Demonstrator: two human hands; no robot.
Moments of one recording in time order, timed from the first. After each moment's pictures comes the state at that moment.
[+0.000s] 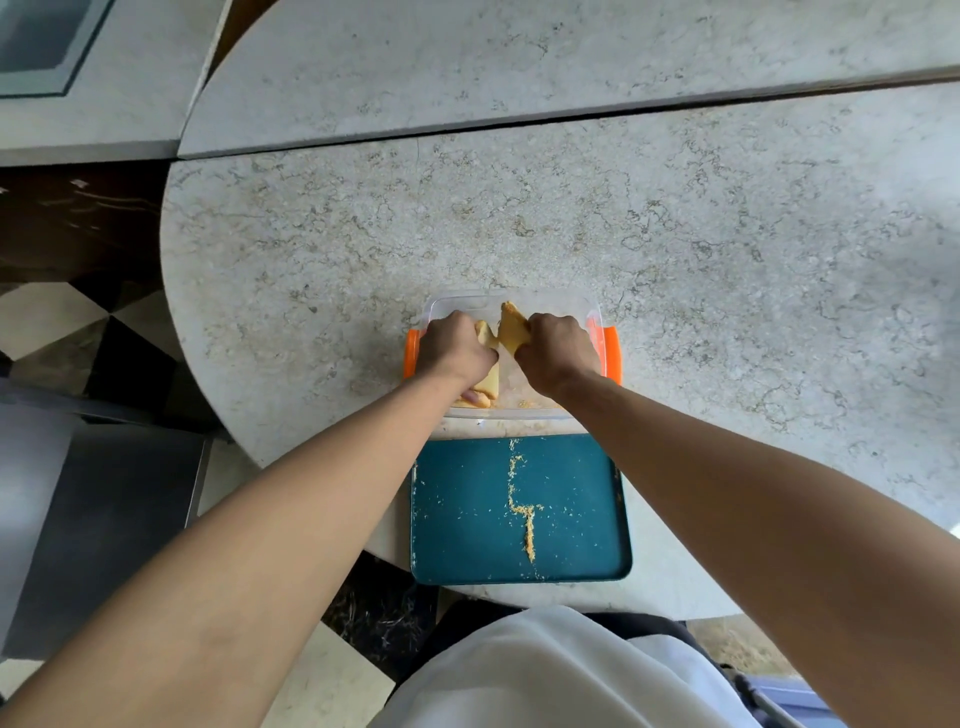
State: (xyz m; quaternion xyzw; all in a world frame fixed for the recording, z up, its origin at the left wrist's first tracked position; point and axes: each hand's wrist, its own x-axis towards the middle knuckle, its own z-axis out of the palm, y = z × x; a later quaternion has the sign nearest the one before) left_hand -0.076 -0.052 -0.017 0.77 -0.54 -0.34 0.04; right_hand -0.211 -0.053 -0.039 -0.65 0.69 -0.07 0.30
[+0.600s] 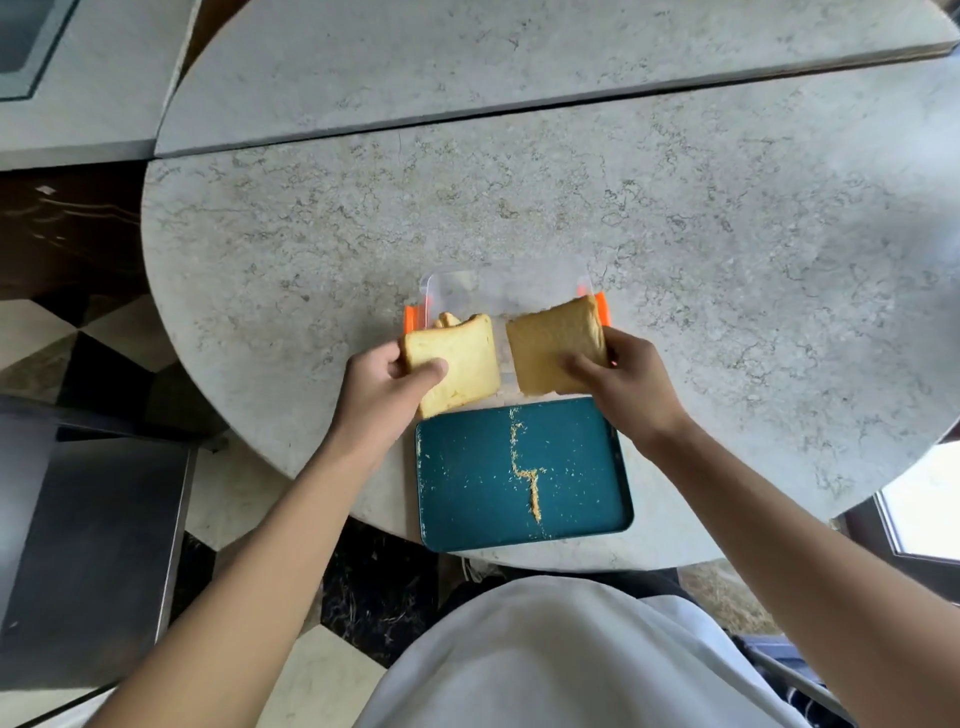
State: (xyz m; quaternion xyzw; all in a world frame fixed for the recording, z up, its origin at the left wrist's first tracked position) left_hand -0.006 0.064 0.022 0.66 -0.42 -0.50 0.36; right_hand -0.265 0.061 0.007 -0.48 0.64 -0.34 0.50
